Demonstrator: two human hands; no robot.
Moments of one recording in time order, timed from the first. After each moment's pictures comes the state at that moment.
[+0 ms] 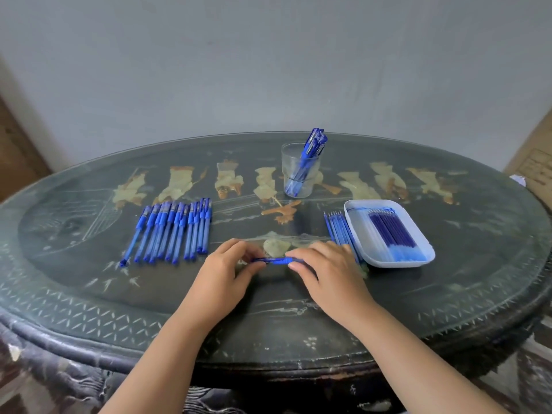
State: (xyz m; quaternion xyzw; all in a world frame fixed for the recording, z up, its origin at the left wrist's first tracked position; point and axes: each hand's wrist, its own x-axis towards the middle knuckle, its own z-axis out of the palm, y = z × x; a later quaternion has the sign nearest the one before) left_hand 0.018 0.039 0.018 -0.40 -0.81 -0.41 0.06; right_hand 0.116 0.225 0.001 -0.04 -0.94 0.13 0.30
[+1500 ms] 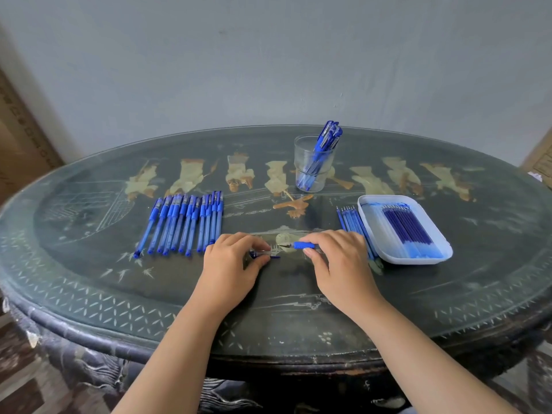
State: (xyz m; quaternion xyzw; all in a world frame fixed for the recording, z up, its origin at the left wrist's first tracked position) left_hand 0.004 0.036 0.001 -0.36 -0.85 -0.38 0.11; right_hand 0.105 0.222 -0.001 -0.04 -0.92 0.15 0.37
